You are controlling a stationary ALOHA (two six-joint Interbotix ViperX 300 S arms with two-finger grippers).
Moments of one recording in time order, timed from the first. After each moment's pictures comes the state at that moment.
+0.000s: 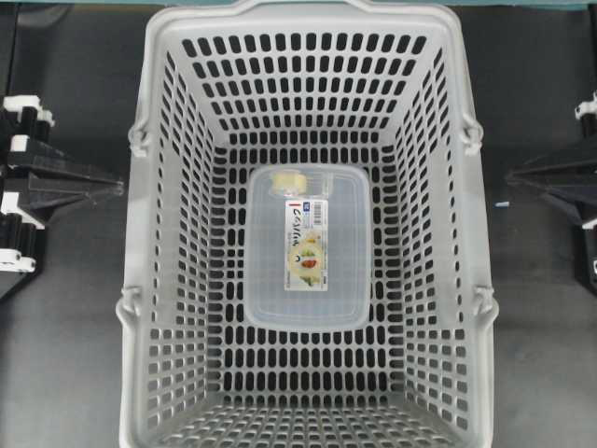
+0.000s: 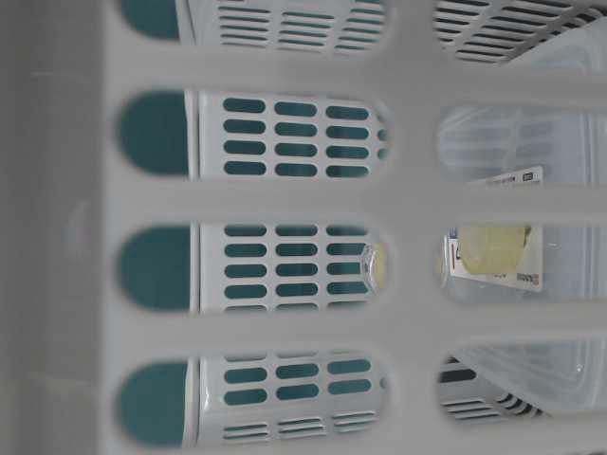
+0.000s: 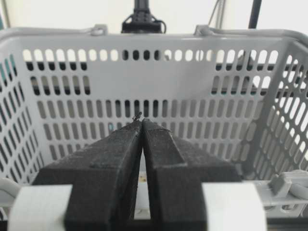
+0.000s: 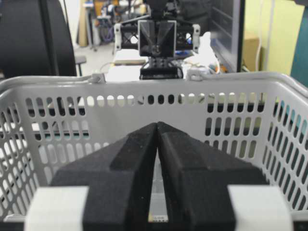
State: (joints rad) left arm 0.00 -0.96 1.17 0.00 -0.29 0.00; right arm 0.00 -0.97 1.18 0.00 -0.29 0.00
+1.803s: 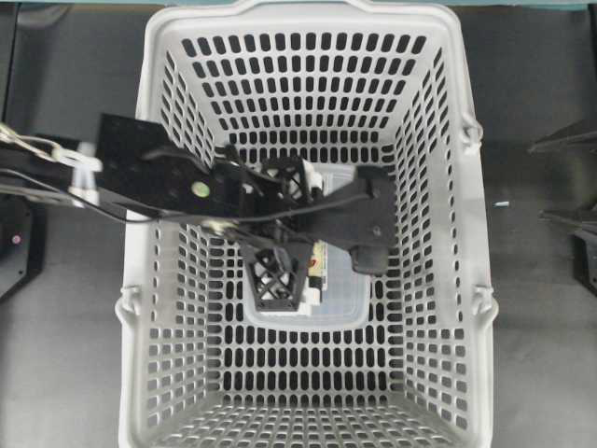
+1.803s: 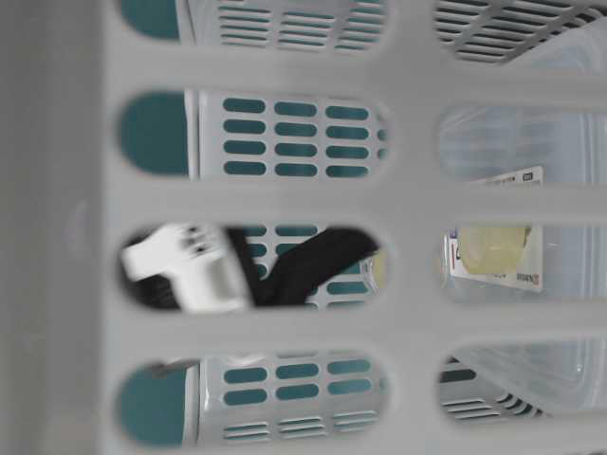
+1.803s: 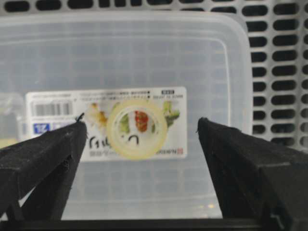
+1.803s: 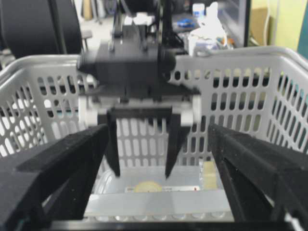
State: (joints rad) left arm -0.08 0.18 0.04 0.04 0.92 -0.06; right arm 0.02 -1.12 1.15 0.00 -0.03 0.02
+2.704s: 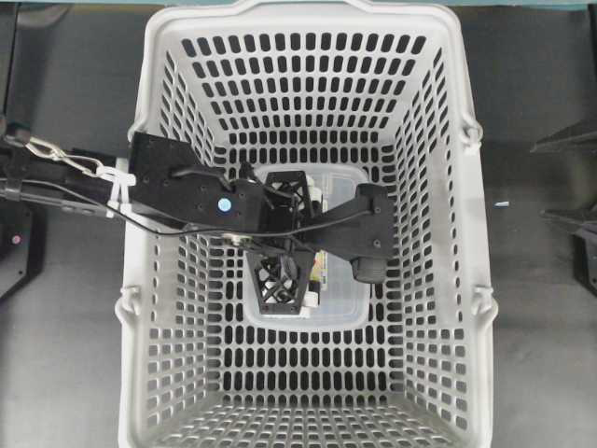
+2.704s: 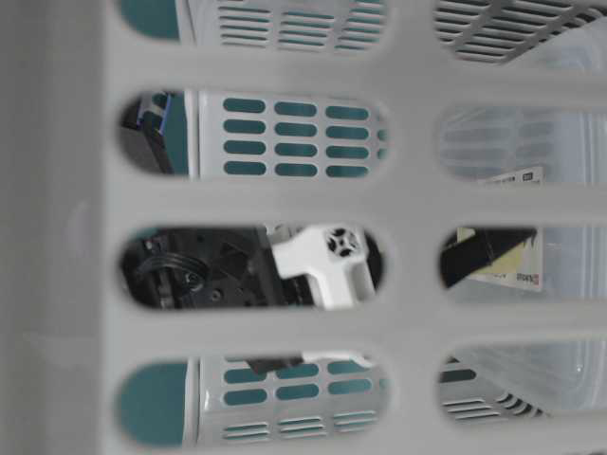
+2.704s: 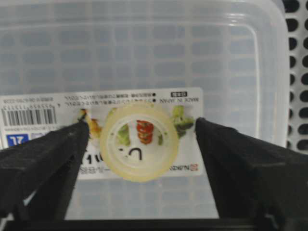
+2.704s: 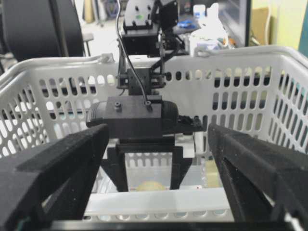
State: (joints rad) left arm -0.07 0.23 0.11 0.04 0.86 -0.05; right arm 0.02 -1.12 1.16 0.01 -0.03 0.04
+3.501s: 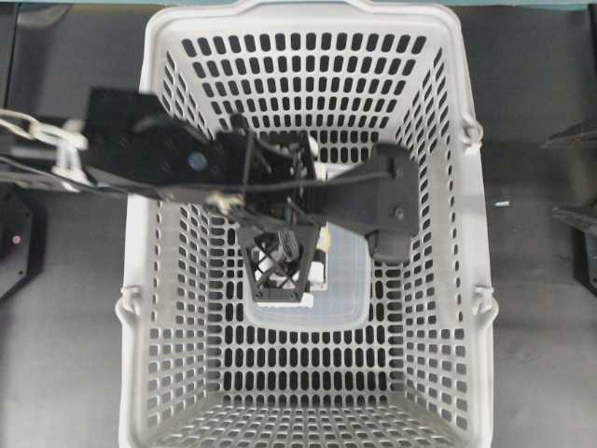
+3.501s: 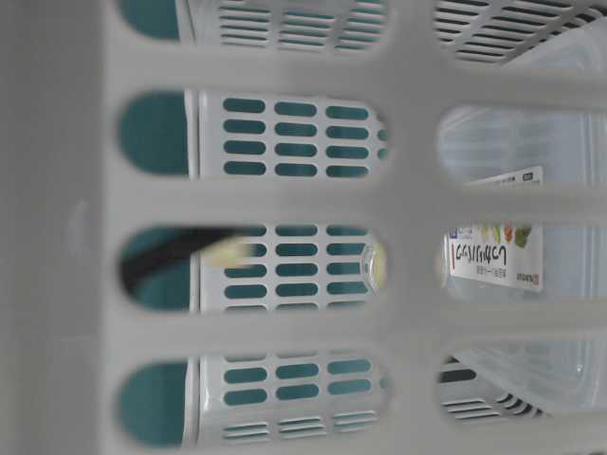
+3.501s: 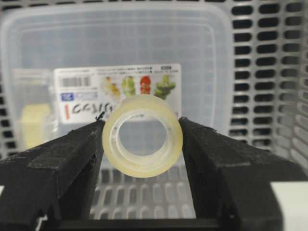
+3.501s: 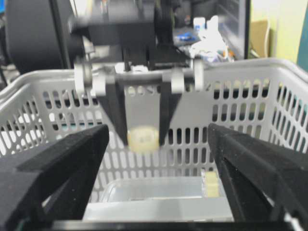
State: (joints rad) left arm -0.08 0.17 -0.25 0.04 1.30 -0.05; right arm 0.02 -1.15 1.16 0.01 -0.04 0.04
